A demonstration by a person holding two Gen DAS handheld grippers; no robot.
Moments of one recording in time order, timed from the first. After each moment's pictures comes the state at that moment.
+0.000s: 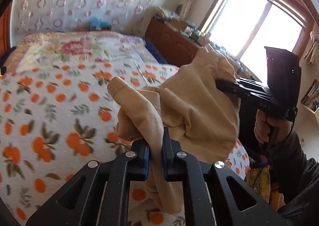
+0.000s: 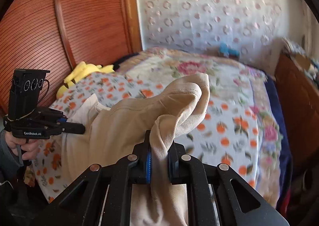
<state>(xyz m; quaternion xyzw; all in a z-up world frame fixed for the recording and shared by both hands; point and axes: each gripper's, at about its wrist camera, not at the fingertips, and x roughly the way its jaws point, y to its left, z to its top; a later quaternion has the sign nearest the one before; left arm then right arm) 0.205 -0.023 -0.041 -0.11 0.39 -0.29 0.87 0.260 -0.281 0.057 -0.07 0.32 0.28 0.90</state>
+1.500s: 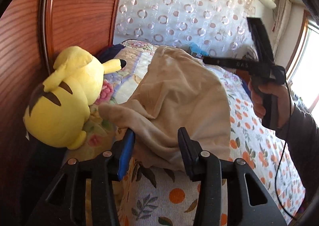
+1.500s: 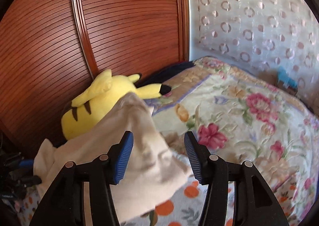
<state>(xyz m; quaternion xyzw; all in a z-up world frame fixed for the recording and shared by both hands) 0.197 0.236 -0.098 -0.14 0.35 0.03 0.93 0.479 0.059 -0.006 -0.11 0.32 0.42 0.84</state>
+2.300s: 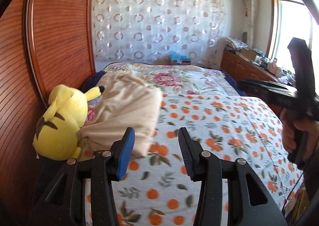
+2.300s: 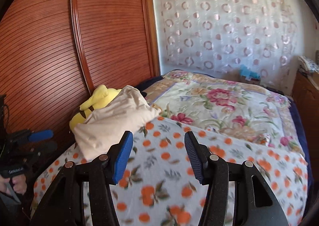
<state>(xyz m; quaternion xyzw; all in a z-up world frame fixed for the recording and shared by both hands) 0.135 0.112 -0.027 -0.03 0.30 -0.01 0.95 0.240 -0.114 0.028 -0.04 0.25 0.31 0.92</state>
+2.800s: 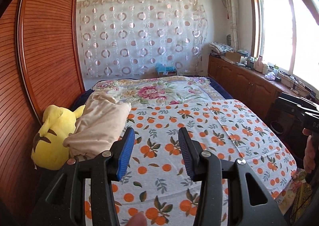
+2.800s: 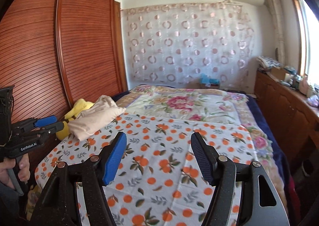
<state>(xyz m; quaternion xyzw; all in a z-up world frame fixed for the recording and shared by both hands) 0.088 0.023 0.005 0.01 0.25 -0.03 0.97 0.042 -0.204 0.048 -0.01 0.20 0.19 0.96</state>
